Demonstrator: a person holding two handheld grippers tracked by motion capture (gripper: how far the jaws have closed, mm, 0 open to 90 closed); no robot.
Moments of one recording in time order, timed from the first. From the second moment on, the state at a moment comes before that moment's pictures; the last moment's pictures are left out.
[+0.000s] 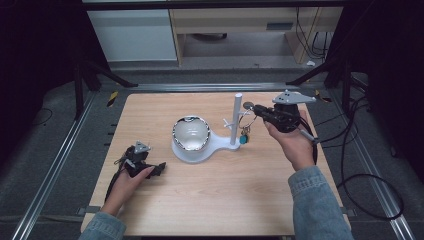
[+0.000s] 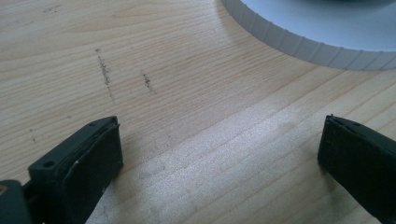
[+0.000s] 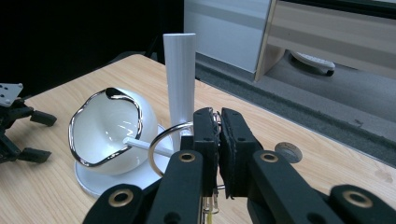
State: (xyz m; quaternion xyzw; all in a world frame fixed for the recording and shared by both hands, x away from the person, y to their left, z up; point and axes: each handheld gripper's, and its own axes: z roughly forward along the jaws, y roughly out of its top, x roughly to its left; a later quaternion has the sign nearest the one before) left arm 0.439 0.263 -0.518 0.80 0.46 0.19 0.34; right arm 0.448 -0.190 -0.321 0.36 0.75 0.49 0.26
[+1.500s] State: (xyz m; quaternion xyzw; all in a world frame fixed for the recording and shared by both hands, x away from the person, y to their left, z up) left arm 0.439 0.263 -0.518 0.80 0.46 0.19 0.34; right arm 0.464 -0.202 -0.338 0.37 0.76 0.49 0.23
